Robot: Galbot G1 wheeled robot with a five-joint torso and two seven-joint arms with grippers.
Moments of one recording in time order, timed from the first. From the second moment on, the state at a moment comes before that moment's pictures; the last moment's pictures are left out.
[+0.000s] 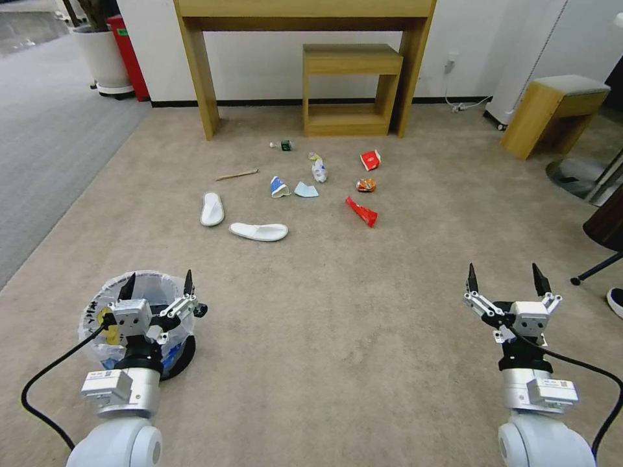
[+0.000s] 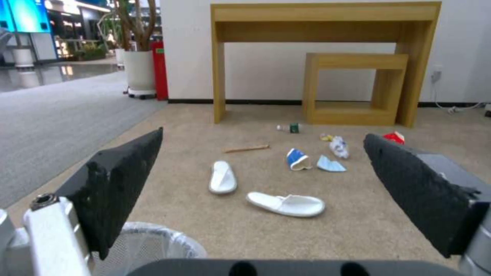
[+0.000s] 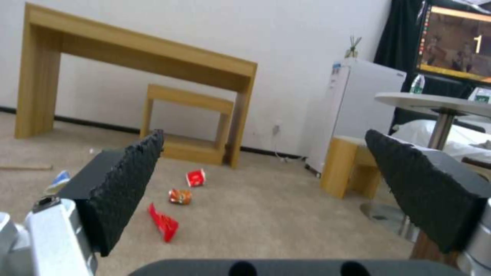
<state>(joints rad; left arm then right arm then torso) 1.59 -1.52 -0.72 -2.25 -0.13 0.02 0.03 -1.57 1.43 0.76 2.13 0.01 0.24 0.06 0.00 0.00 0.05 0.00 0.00</state>
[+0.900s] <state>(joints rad) 1.62 -1.51 -0.74 -2.28 -0.15 0.01 0.03 -1.56 1.44 0.76 2.11 0.02 0.29 0.04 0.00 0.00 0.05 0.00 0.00</state>
